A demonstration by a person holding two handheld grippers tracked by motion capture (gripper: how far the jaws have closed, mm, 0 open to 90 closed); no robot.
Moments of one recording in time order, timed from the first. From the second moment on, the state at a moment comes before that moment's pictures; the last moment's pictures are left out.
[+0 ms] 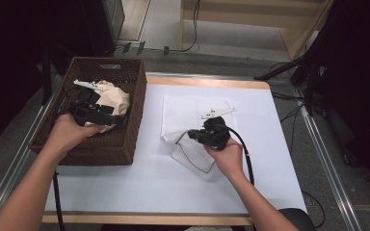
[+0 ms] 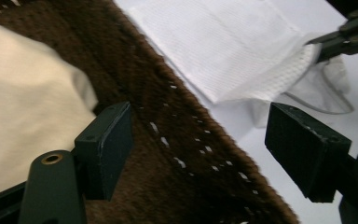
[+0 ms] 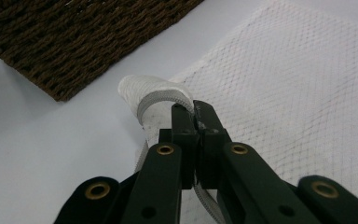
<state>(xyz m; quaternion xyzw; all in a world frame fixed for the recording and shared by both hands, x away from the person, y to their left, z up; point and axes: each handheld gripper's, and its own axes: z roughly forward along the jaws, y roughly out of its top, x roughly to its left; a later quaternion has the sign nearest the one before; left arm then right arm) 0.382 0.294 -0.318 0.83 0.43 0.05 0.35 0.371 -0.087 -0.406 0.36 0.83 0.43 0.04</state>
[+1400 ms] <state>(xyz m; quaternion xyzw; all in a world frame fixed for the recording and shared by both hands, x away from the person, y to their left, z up) 0.483 0.351 -0.405 0.77 0.56 0.09 0.28 0.362 -0.098 -0.415 0.37 0.83 0.42 0.05</state>
